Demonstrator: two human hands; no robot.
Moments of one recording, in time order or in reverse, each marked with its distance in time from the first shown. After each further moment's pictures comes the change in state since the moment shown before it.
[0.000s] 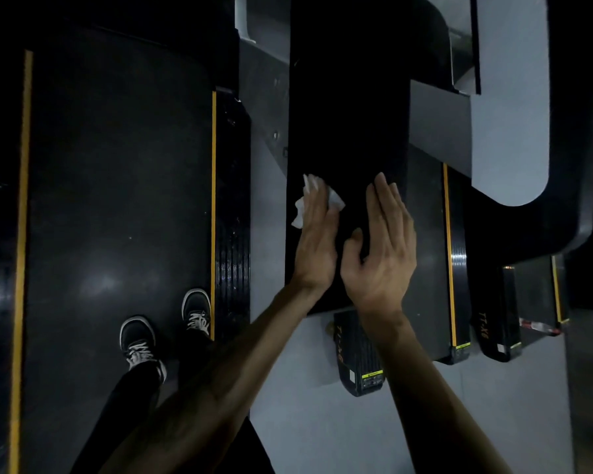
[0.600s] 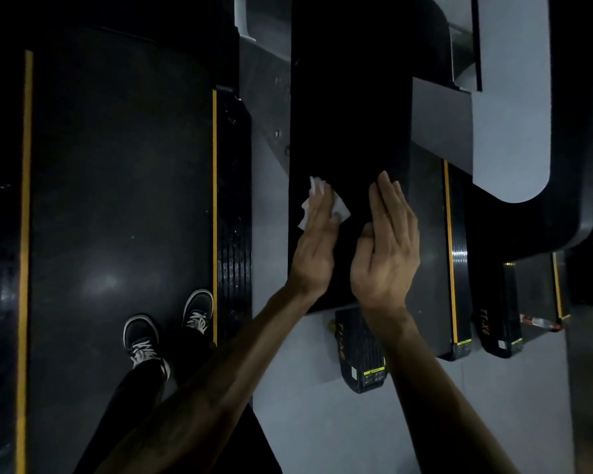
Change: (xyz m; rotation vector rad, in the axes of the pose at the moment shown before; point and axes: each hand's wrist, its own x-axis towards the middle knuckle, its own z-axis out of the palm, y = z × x) left_hand -0.010 -0.001 -0.007 -0.010 -0.054 0.055; right_hand 0.000 0.002 -0.001 0.067 -0.009 0.017
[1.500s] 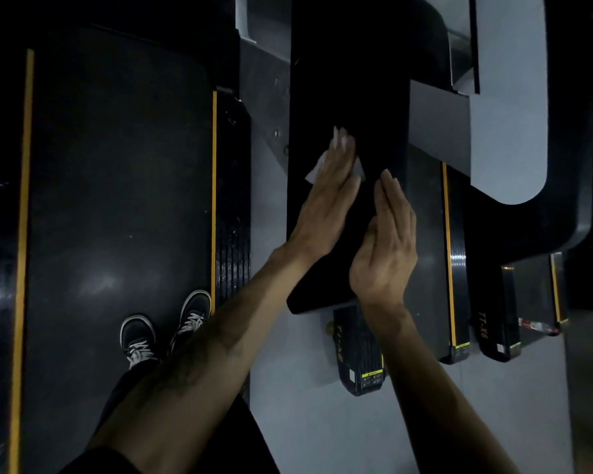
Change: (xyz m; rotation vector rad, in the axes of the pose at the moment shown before) left_hand 0.045 0.036 -0.006 0.236 -0.132 0.245; right_hand -0.001 0.005 0.003 0.064 0.048 0.025
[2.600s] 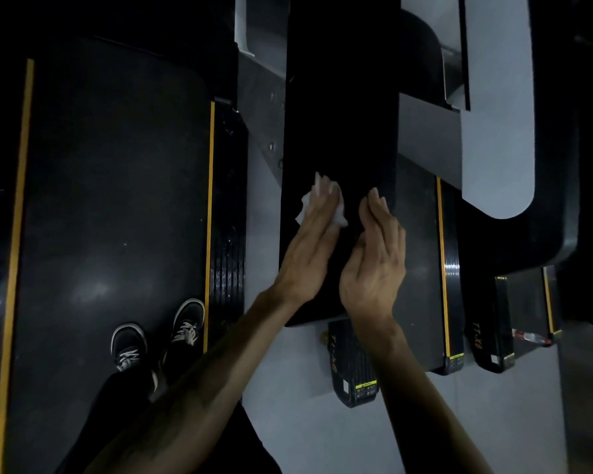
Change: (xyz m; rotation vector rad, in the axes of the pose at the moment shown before) left_hand -0.041 -0.003 0.005 -0.102 0.026 -0.088; right_hand 0.005 -0.003 -0.002 -0.027 -0.030 0.022
